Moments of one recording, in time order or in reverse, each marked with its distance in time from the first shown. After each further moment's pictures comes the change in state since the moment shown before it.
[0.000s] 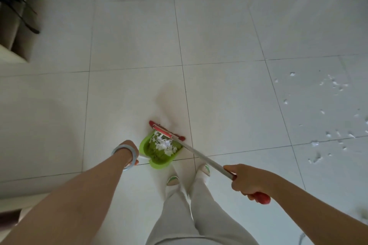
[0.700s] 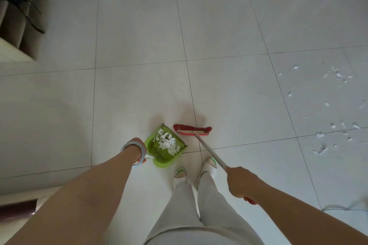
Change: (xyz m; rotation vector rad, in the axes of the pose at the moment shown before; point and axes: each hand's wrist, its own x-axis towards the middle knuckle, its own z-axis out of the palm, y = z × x) left_hand -0.009 -0.016 0.025 0.280 -0.050 0.192; right_hand 0.026 -0.015 0.094 -0.411 0.279 0.021
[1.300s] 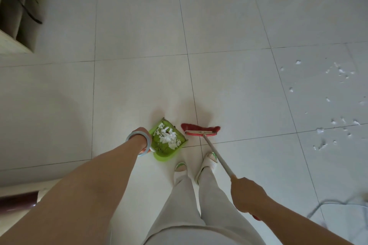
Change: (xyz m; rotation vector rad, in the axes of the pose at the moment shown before) left_hand -0.002 0.002 -0.003 0.173 -0.001 0.002; right_hand -0.017 -0.003 0.042 -0.045 0.025 0.025
